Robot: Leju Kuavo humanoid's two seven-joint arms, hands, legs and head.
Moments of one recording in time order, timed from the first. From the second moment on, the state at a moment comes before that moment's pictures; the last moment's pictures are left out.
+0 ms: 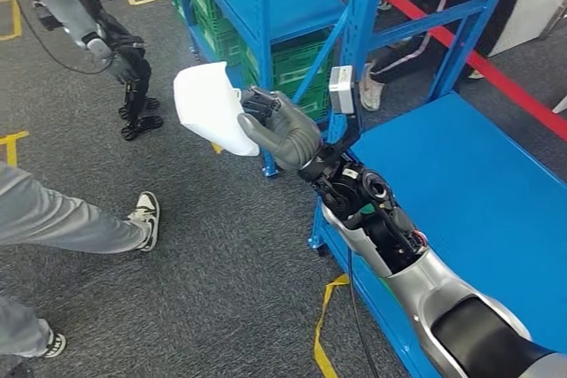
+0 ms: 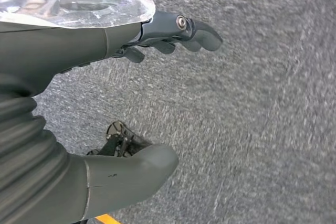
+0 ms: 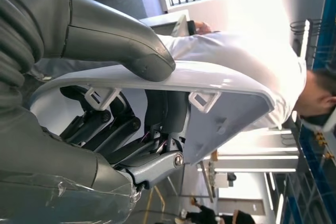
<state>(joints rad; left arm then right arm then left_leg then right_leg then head) -0.42 0.10 1.52 -0.16 -1.04 0.27 -0.14 -0.56 -0.06 0.46 -1.54 -0.57 0.35 -0.08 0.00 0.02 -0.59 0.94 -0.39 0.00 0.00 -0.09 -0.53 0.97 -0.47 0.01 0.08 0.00</state>
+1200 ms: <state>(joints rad) -0.42 0.10 1.52 -0.16 -1.04 0.27 -0.14 -0.55 -0.06 0.47 -1.54 -0.57 0.35 -0.08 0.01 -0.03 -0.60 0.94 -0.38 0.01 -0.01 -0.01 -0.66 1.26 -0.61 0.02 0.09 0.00</state>
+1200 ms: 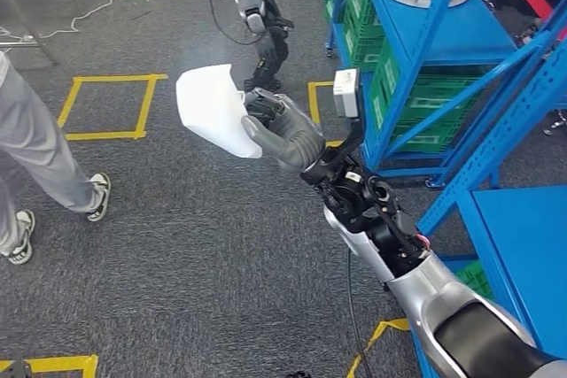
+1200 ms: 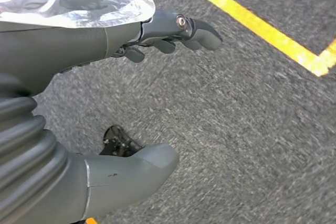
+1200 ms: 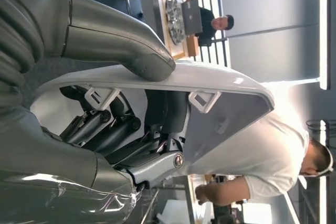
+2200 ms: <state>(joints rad) -0.42 0.11 1.52 -0.16 -1.04 0.27 -0.14 -0.54 -0.06 0.47 -1.55 -0.57 0.35 -0.08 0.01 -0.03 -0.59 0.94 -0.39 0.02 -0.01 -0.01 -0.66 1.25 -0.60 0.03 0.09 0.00</state>
